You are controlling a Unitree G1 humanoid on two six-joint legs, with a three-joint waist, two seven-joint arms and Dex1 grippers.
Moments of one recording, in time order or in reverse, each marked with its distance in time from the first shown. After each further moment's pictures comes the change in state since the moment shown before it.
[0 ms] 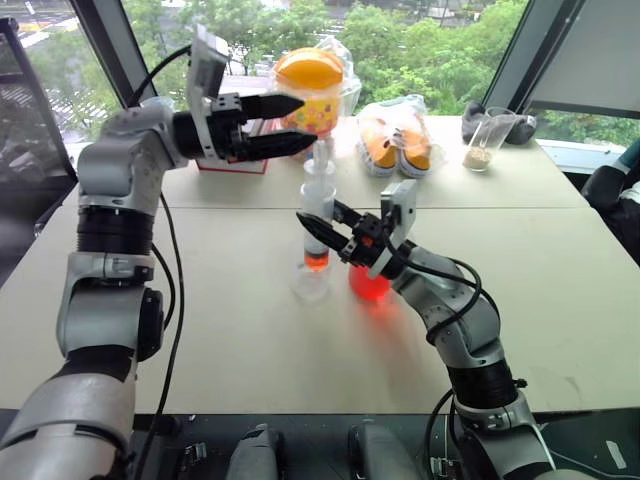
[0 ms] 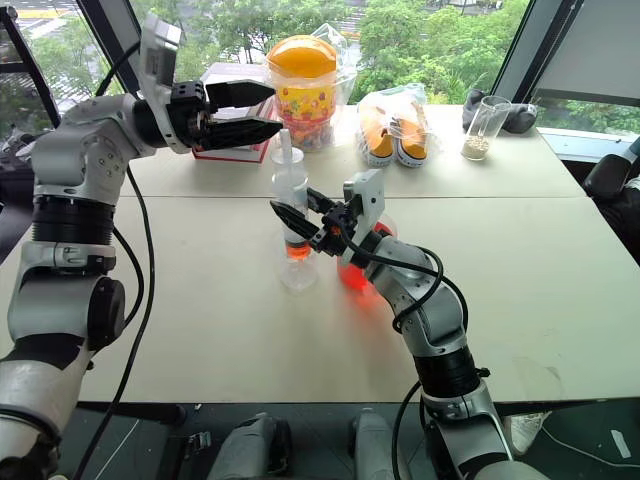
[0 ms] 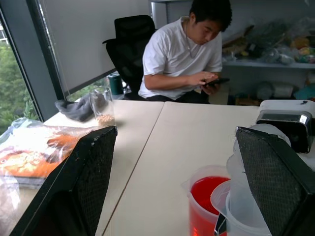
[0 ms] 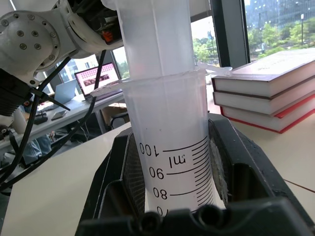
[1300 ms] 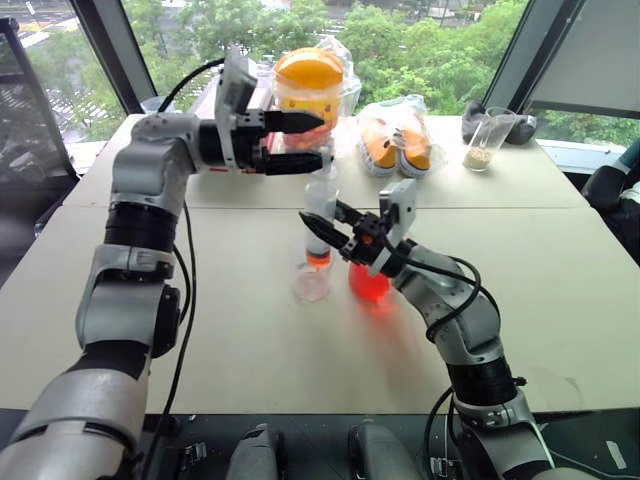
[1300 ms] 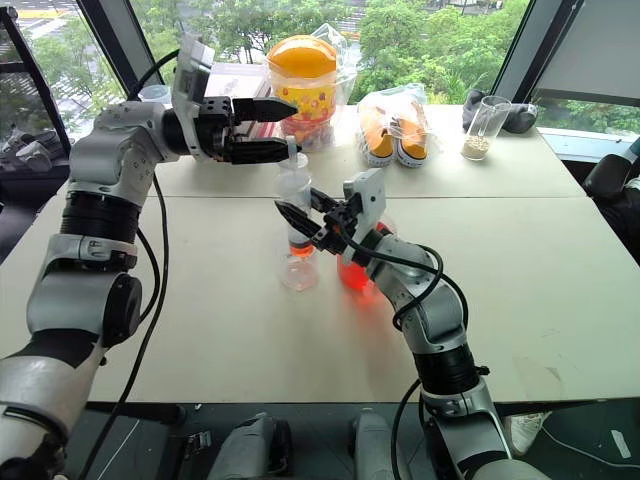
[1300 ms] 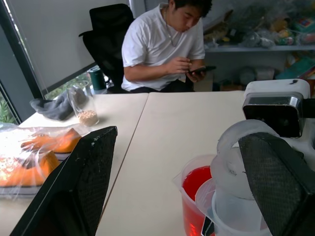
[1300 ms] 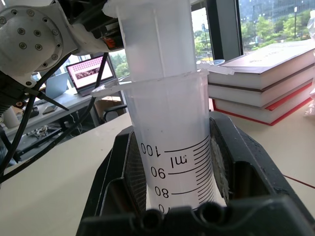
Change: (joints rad) left arm -0.034 -0.069 -0.043 0.106 0.082 -0.126 -0.085; right arm -0.021 0.008 -0.015 0.019 -0.029 0.020 -0.002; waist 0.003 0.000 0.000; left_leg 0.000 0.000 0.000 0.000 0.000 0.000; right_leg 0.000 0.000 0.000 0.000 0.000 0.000
